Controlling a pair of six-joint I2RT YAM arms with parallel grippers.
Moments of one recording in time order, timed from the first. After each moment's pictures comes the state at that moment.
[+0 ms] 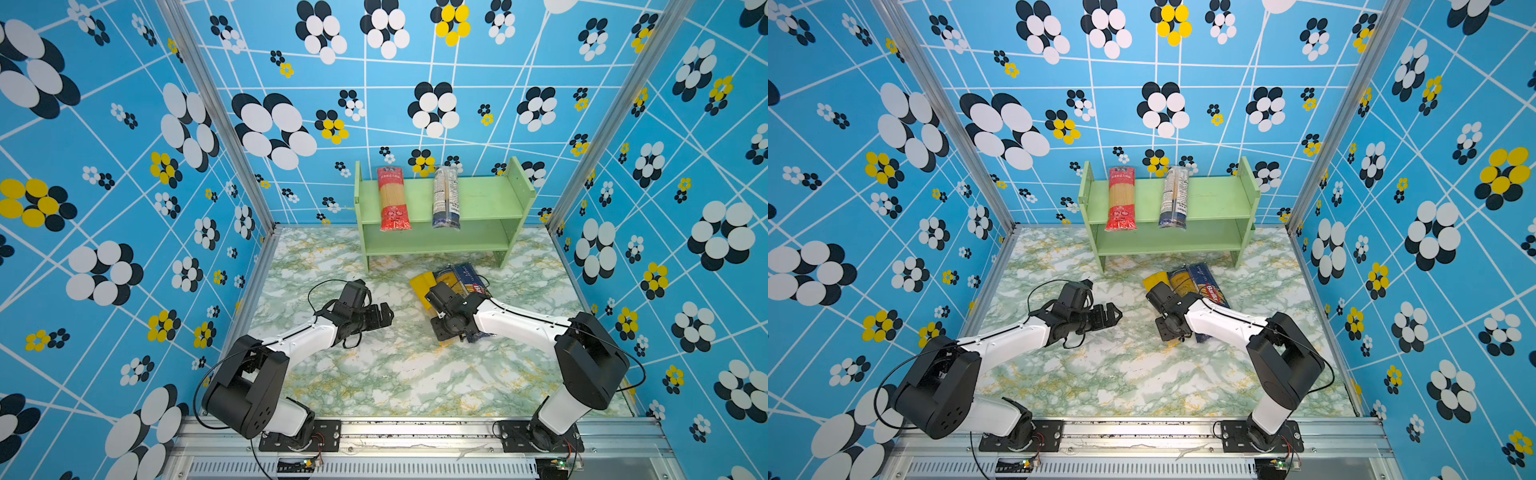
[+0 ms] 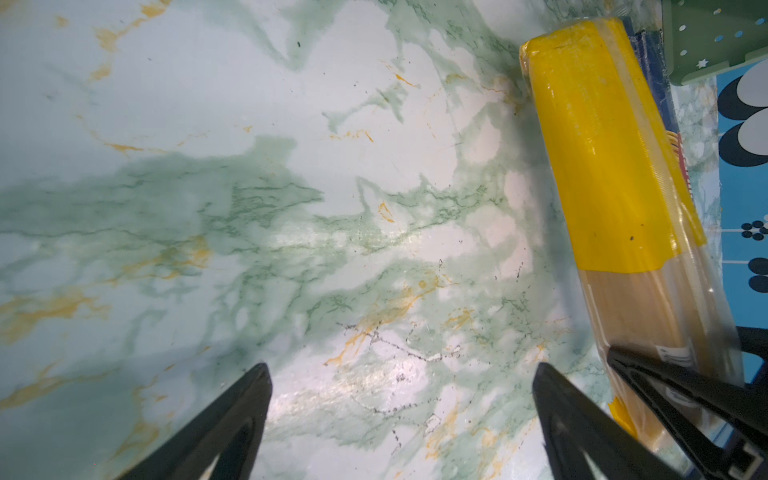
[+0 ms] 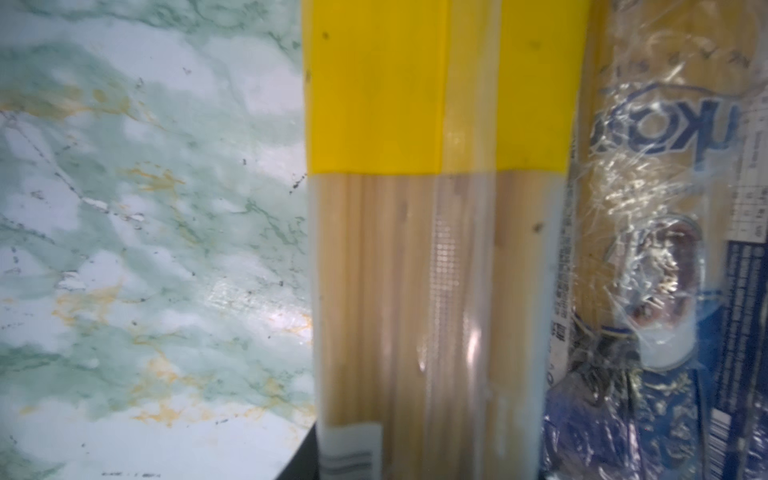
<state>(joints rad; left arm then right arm) -0.46 1.45 0.69 -0.11 0.22 -0.65 0.77 1.66 1.07 -0.66 0.20 0.32</state>
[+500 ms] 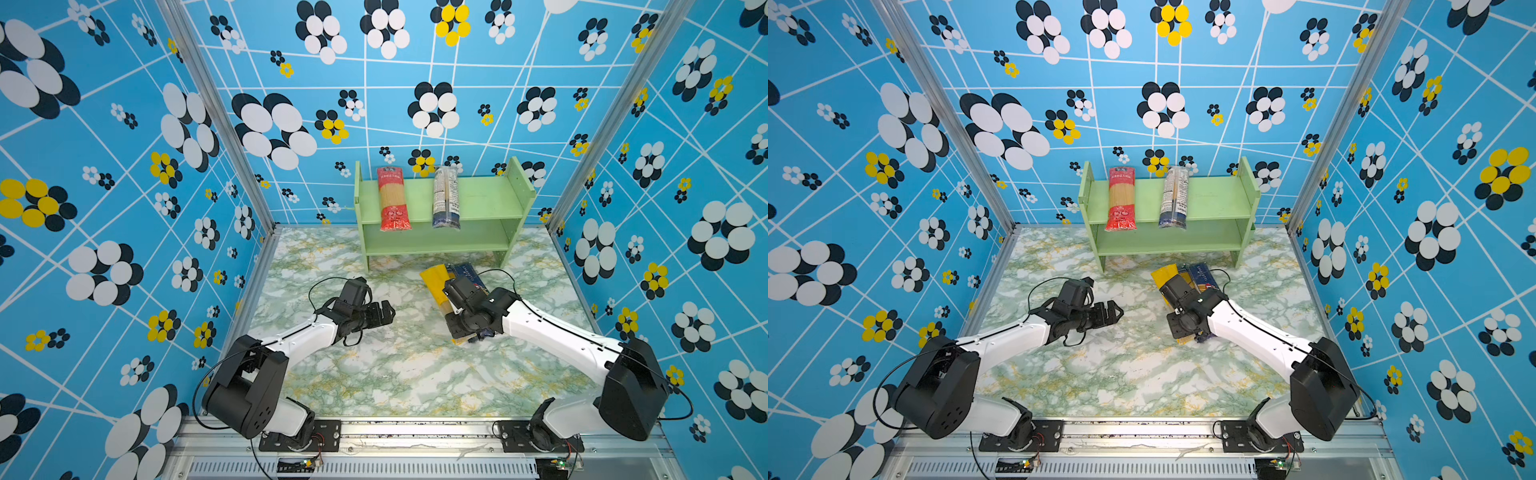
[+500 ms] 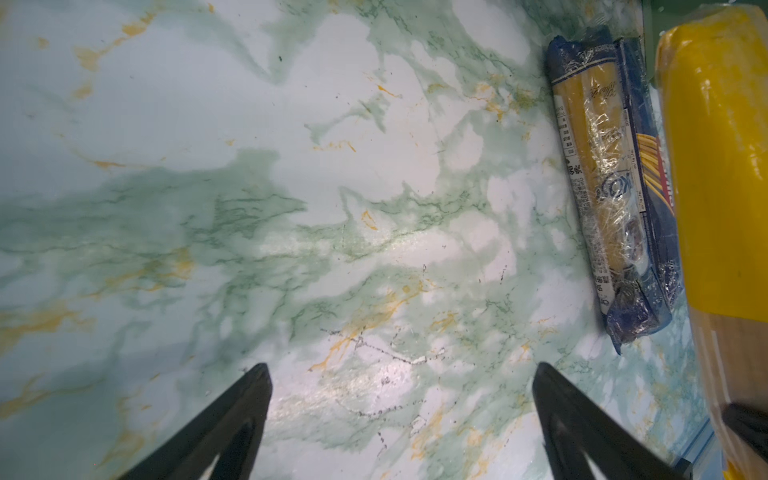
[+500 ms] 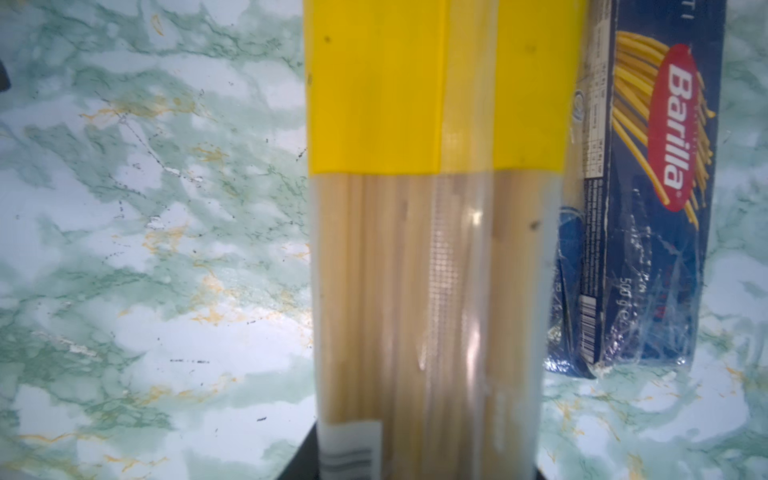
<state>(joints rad) -0.46 1.45 0.73 -0.12 0.24 -0.64 0.73 1.43 1.10 -0.89 0.17 0.34</state>
